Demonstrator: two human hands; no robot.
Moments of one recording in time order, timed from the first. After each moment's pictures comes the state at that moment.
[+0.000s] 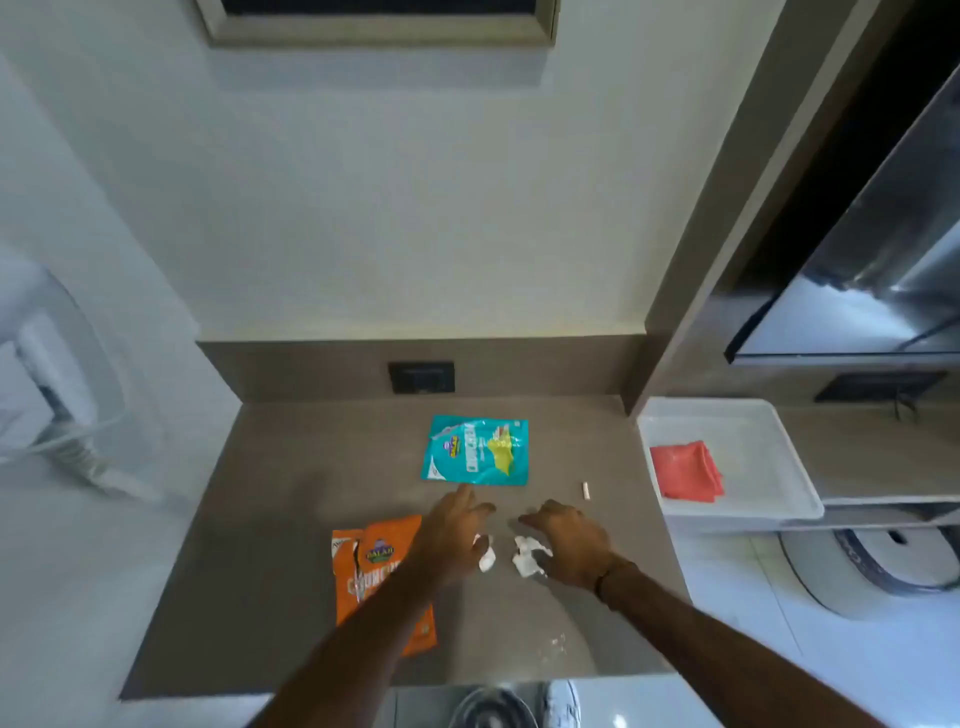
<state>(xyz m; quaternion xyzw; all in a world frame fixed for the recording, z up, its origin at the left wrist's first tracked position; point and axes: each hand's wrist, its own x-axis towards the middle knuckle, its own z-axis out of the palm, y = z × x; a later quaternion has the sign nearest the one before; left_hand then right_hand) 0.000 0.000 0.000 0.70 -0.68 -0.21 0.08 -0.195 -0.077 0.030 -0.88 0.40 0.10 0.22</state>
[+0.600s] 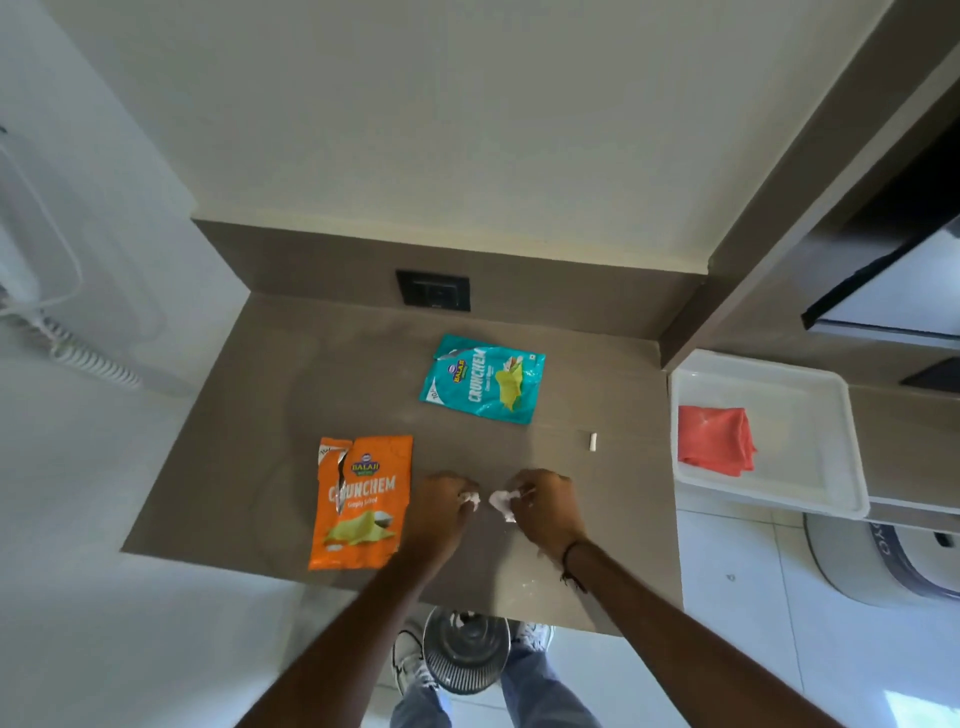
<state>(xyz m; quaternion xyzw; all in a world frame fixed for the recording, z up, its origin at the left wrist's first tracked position) -0.048 0.026 -0.030 0.81 -0.49 -0.24 0.23 -0.189 -0.078 -0.031 -0.76 0.51 -0.05 0.40</state>
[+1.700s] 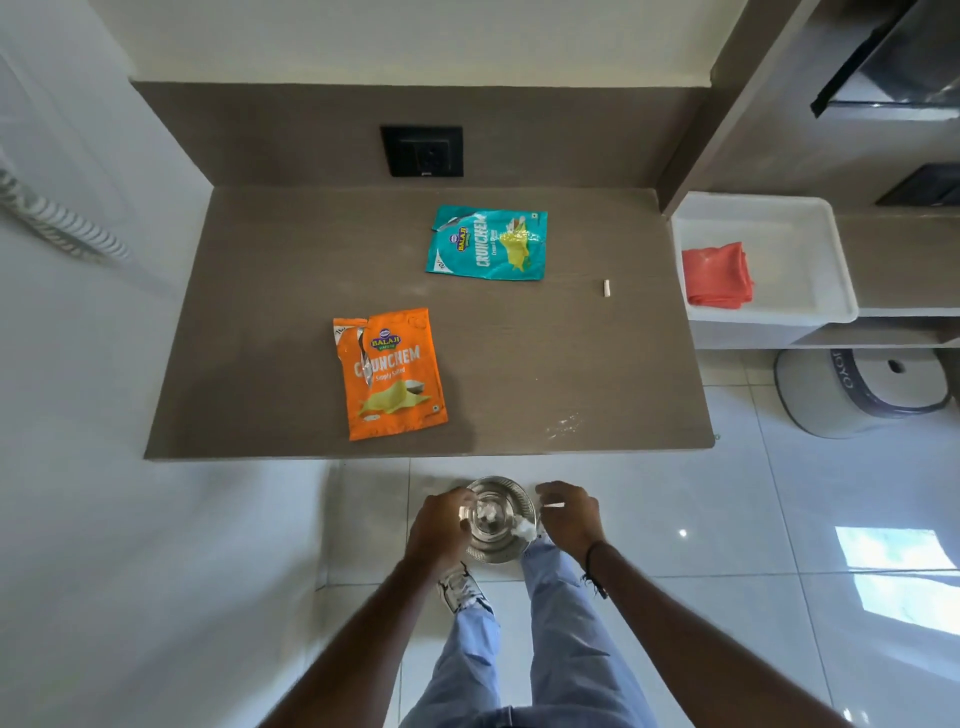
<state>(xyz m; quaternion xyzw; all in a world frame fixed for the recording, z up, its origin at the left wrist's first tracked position) -0.076 0.221 -0.111 0.80 -0.42 -0.41 0.15 -0.257 0.129 -0.109 -0.59 0.66 0.00 0.47</state>
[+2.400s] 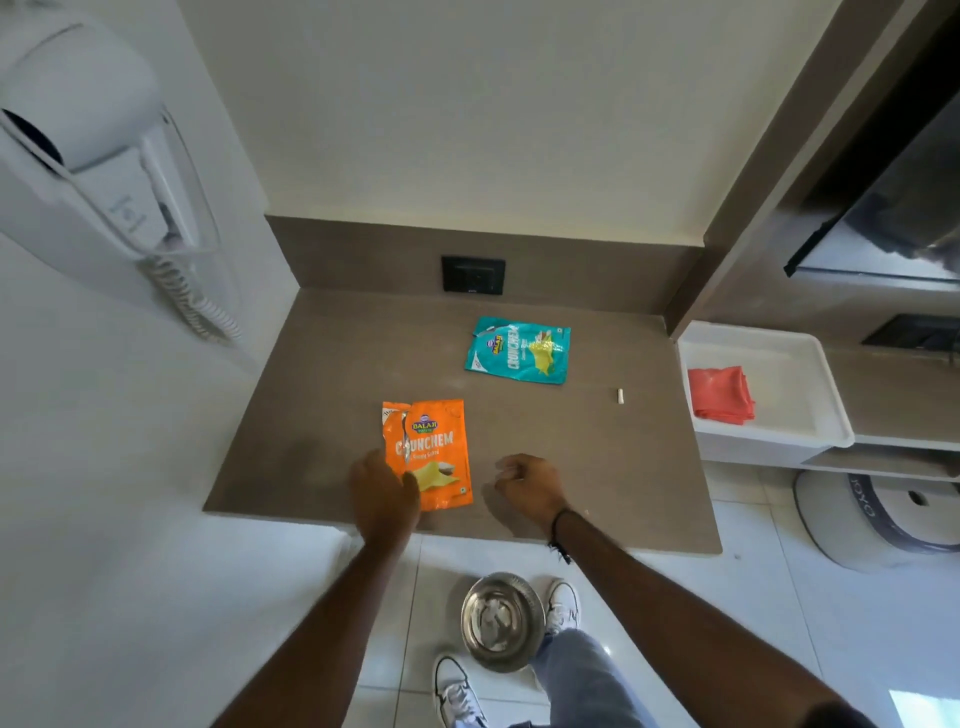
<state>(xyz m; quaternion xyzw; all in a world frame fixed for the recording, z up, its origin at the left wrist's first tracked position) 0.029 0.160 -0.022 0.92 -0.25 -0.16 0.27 -0.135 0.045 -0.013 -0.64 0.57 -0.08 0.51</state>
